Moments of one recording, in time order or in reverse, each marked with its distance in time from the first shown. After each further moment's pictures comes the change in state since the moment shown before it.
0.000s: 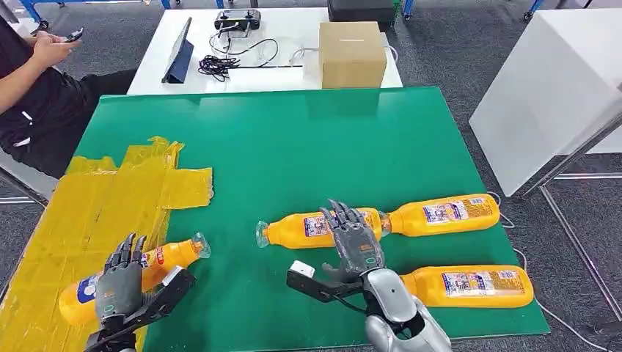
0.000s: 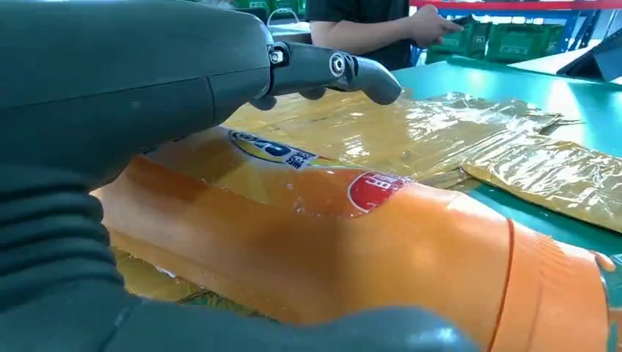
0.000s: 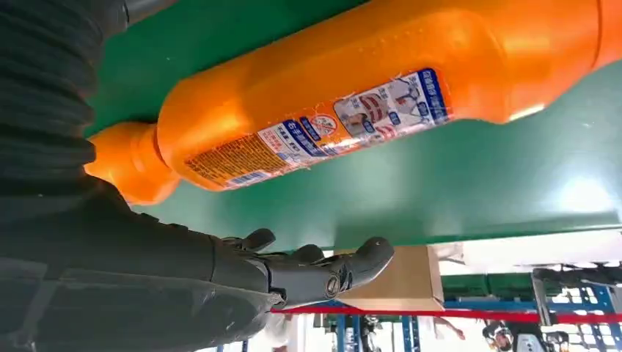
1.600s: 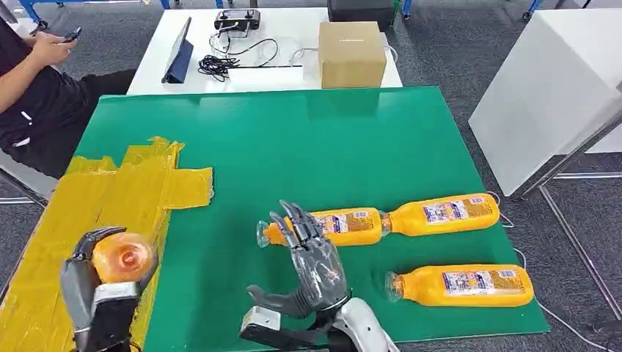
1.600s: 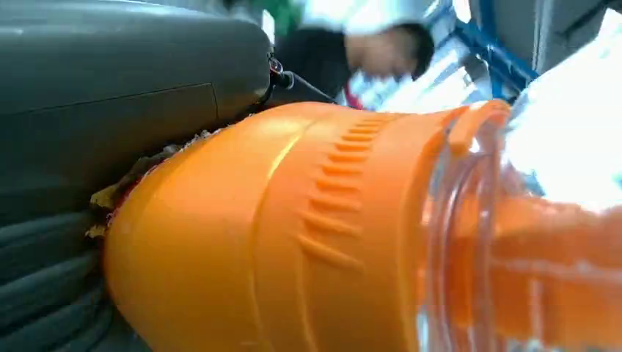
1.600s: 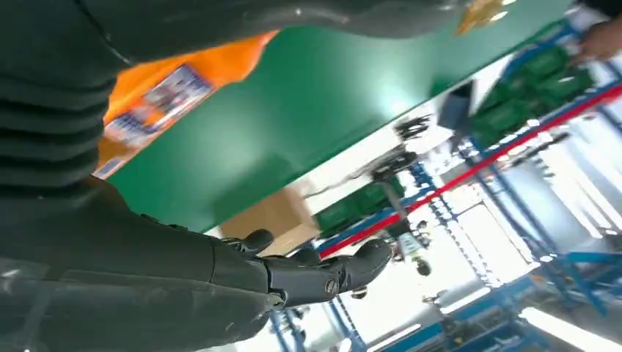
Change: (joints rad) left arm 0.105 -0.153 -0.040 -0.370 0.344 0.182 -0.299; right arm 0.113 0.104 0.142 -0.154 -0.103 -0.289 -0.167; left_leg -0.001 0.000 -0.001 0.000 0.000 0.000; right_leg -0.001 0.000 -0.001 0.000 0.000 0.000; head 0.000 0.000
